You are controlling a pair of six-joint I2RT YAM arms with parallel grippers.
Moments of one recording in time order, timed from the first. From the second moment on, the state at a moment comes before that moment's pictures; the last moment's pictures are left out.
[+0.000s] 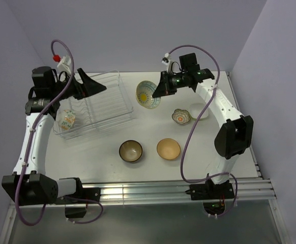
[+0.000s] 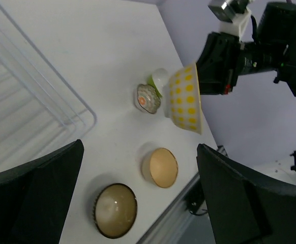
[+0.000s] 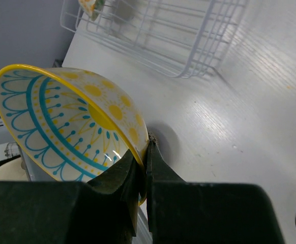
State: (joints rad) left arm 0.06 1.28 1.39 -0.48 0.85 -0.46; right arm 0.28 1.78 1.74 -0.76 -0.80 0.16
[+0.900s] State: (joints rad) left arm -0.21 1.25 1.04 -0.08 0.80 -0.87; right arm 0.45 1.84 1.74 -0.67 -0.83 0.25
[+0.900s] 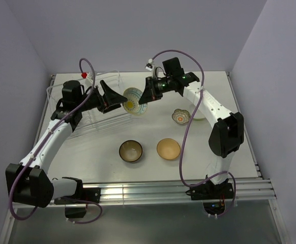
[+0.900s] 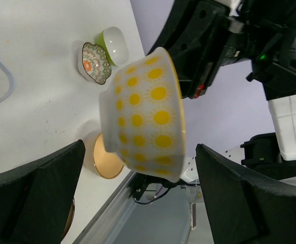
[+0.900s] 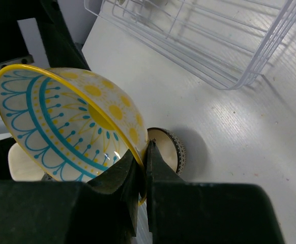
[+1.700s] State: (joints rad) left arm -0.24 1.28 0.95 0.07 0.81 -1.01; right arm 0.47 1.86 1.74 -0.65 -0.86 0.27
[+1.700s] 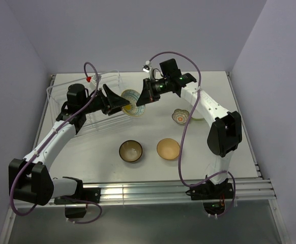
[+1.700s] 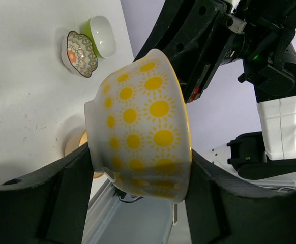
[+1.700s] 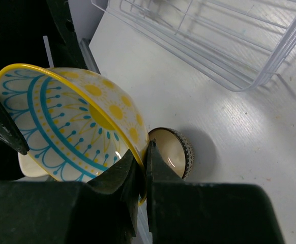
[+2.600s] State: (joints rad) left arm -0.24 1.25 0.90 0.15 0.82 -1.06; right arm 0.47 1.87 1.70 -0.59 -0.94 0.30
